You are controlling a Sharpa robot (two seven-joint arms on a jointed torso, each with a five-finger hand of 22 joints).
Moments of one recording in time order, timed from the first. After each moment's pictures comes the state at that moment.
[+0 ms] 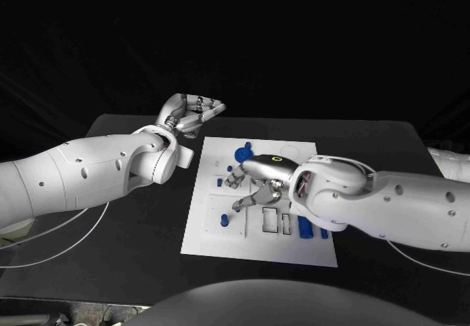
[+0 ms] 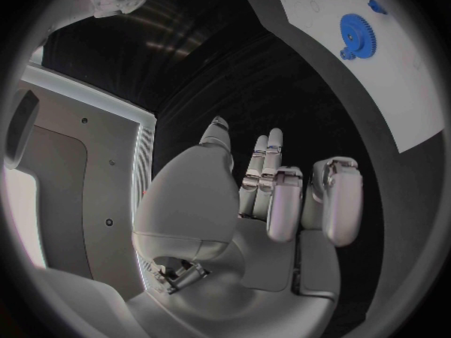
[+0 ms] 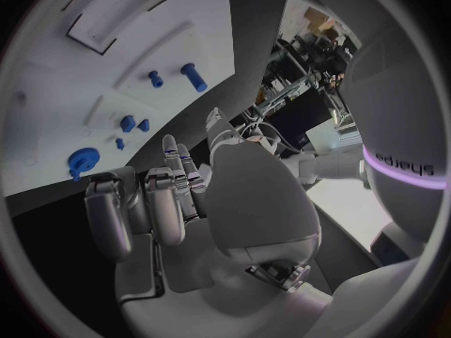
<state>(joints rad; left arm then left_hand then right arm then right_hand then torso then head) 1.28 -0.72 -0.23 1.34 -0.24 -0.54 0.49 1.32 -0.05 -0.09 0.29 0.19 0.95 0.17 0.09 0.08 1.09 0.11 0.07 0.06 1.47 0.04 1.56 1.31 0.01 1.46 0.14 1.50 1.31 1.26 -0.74 -0.22 1.77 -1.37 -0.25 -0.11 1.41 -0.08 0.06 0.23 0.04 0.86 0.20 0.06 0.07 0.94 0.15 0.06 0.06 1.47 0.07 1.57 1.31 0.01 1.47 0.18 1.57 1.31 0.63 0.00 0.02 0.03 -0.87</state>
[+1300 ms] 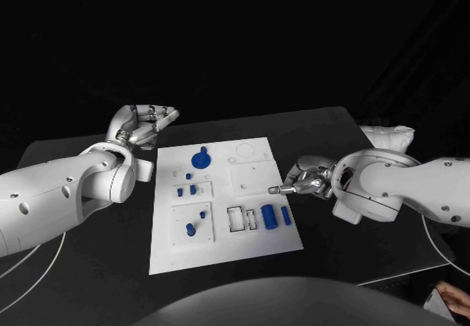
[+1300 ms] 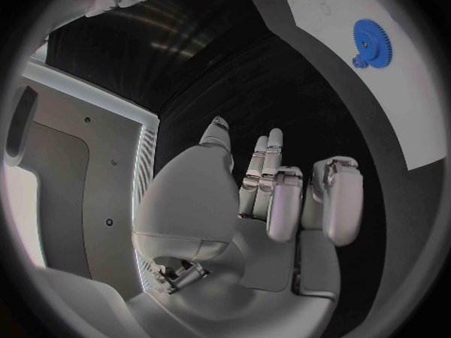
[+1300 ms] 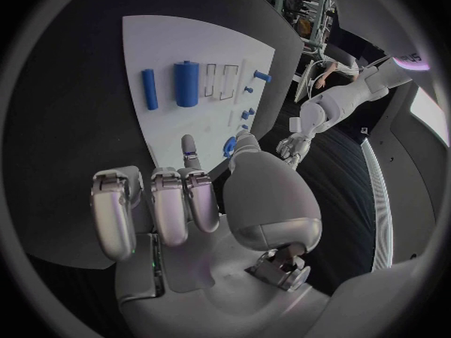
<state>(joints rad) 1.28 -0.67 -0.23 1.30 -0.24 -0.53 0.48 1.32 -0.05 -0.09 0.29 0.19 0.94 0.17 0.08 0.08 1.09 0.11 0.07 0.06 1.47 0.04 1.56 1.31 0.01 1.46 0.14 1.50 1.31 1.26 -1.21 -0.24 1.99 -0.95 -0.25 -0.57 1.08 0.01 -0.22 0.29 0.37 0.89 0.14 0.38 0.24 1.47 0.07 1.57 1.31 1.47 0.01 1.57 1.31 0.01 1.47 0.12 1.57 1.31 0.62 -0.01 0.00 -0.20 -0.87</state>
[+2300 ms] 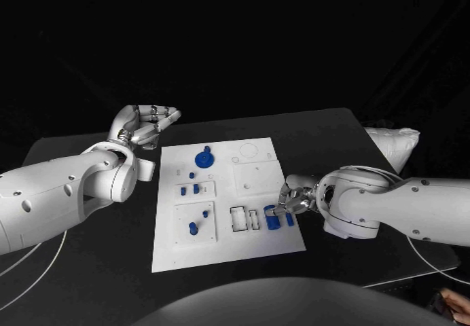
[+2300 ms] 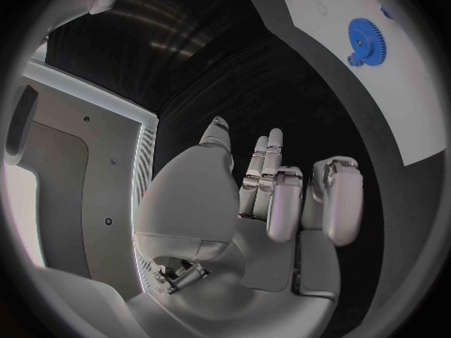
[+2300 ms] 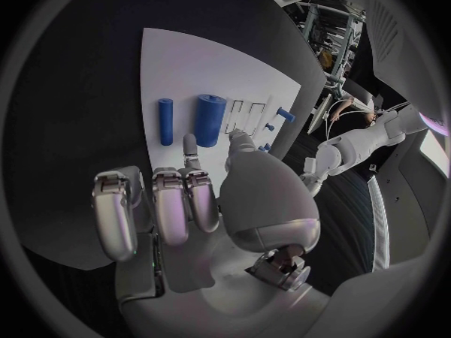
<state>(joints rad) 1.28 -0.69 -0.23 1.31 -0.24 -0.52 0.48 1.32 -0.05 -0.09 0.29 0.19 0.94 0.17 0.08 0.08 1.09 0.11 0.07 0.06 1.47 0.04 1.56 1.31 0.01 1.46 0.14 1.50 1.31 1.17 -1.09 -0.24 1.95 -1.15 -0.21 -0.67 1.15 0.02 -0.17 0.27 0.43 0.83 0.13 0.50 0.42 1.47 0.07 1.57 1.31 1.46 0.00 1.57 1.31 0.01 1.47 0.11 1.57 1.31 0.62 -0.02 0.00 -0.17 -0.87</state>
